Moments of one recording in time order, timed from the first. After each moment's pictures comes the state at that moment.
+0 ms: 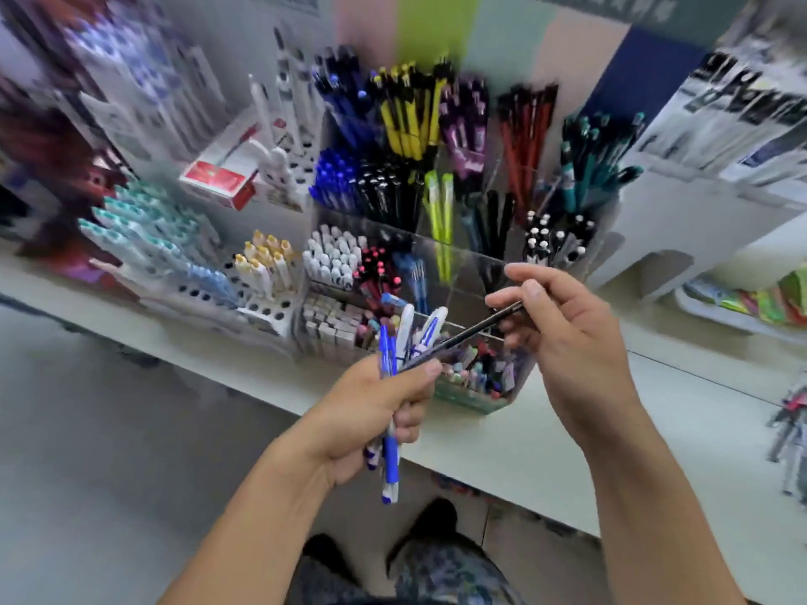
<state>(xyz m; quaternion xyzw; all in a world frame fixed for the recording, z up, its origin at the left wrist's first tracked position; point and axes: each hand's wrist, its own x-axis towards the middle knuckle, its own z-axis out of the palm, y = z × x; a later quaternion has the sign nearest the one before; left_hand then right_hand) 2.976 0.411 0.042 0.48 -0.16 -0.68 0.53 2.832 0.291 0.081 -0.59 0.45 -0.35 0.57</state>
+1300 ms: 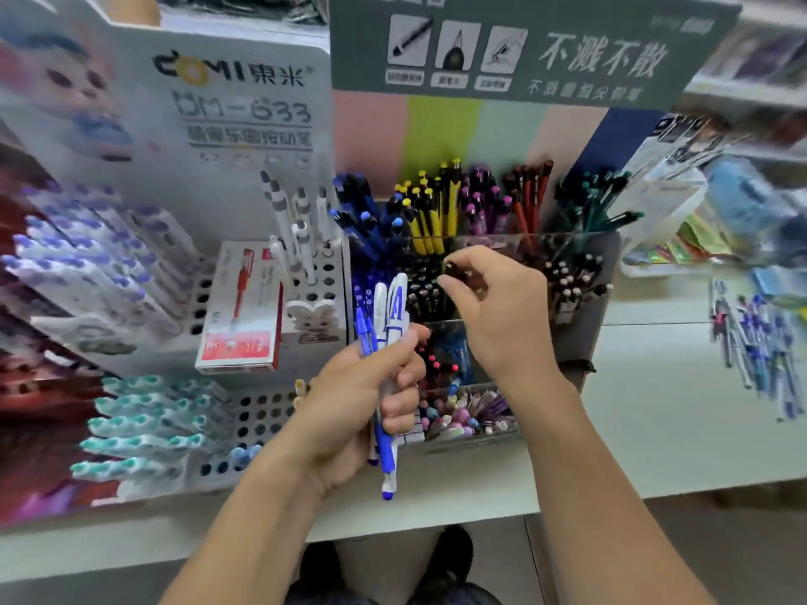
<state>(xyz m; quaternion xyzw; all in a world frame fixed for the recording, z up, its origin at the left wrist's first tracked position) 3.153 0.349 0.090 0.39 -0.20 -0.76 0.48 3.005 0.260 0.089 -0.74 0.53 -0.39 0.13</state>
